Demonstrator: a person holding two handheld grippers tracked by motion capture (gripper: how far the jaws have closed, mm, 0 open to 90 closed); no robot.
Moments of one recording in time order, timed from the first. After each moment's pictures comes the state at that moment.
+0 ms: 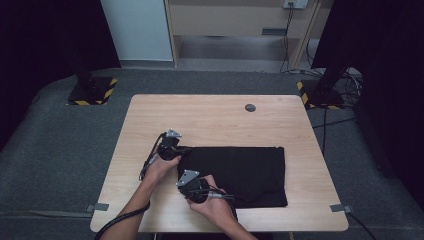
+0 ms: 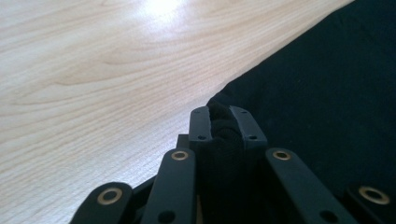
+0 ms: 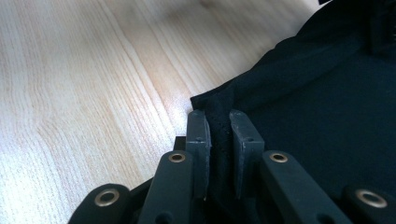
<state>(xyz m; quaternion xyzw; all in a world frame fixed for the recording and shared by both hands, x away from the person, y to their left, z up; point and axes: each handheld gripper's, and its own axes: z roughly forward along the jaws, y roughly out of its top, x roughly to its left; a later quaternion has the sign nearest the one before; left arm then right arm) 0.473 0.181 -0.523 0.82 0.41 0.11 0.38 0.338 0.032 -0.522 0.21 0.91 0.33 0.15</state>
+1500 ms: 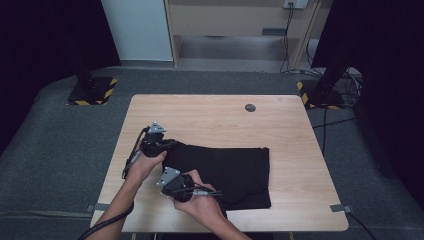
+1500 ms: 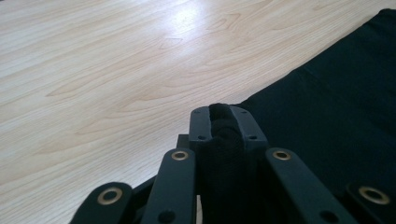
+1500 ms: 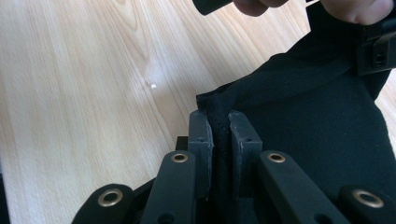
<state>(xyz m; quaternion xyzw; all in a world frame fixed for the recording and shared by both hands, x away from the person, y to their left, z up) 0.447 0.220 -0.467 0.81 0.41 0.16 0.39 0.320 0.070 -0.466 0.16 0.91 0.34 0.19</state>
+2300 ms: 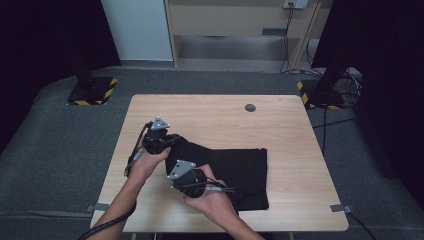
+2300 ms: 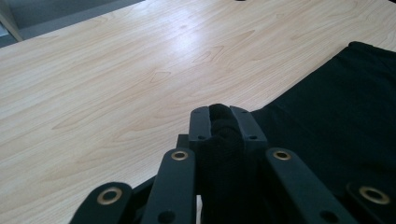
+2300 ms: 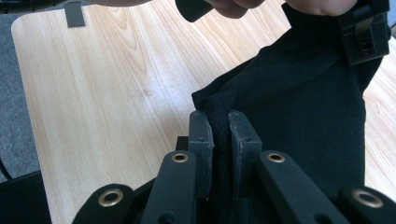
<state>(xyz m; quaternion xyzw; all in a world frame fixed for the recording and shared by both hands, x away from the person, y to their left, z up) 0.437 0.200 -0.438 0.80 0.40 0.18 0.40 0.319 0.037 -0.433 0.17 0.90 0.36 0.18</state>
